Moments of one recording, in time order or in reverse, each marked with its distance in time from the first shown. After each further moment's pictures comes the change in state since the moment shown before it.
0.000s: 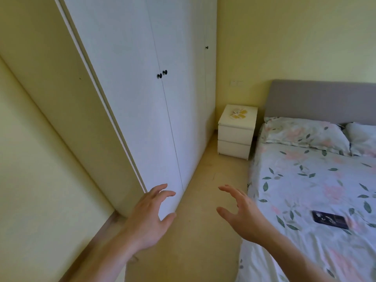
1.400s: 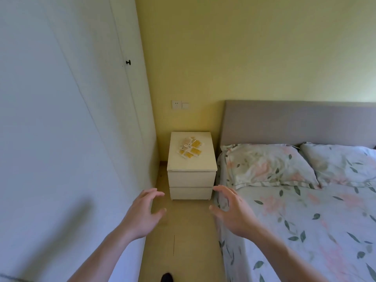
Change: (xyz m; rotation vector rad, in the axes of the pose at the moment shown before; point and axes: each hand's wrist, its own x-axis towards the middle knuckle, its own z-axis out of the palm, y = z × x) left_hand 0.844 -0.017 0.053 -0.184 -0.284 0.184; right_hand 0.669 0.133 -0.218 -0.014 0.247 0.353
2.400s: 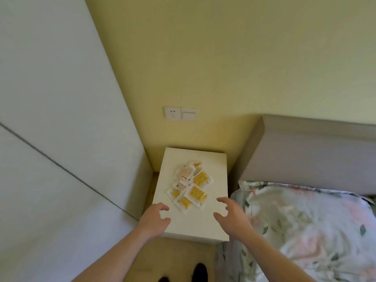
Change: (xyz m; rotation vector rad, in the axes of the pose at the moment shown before) left_hand 0.640 -0.073 0.087 -0.118 -0.219 -0.436; right_hand 0.657 0.135 -0.032 -0.025 -0.213 0.259
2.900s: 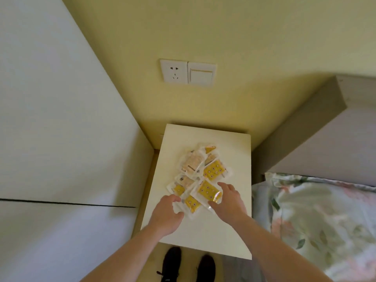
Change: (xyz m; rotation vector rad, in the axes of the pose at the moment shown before) left_hand 0.185 -0.041 0.075 -0.047 -0.029 -0.098; right_hand 0.232 0.047 0.110 -0.215 -0.116 0.056
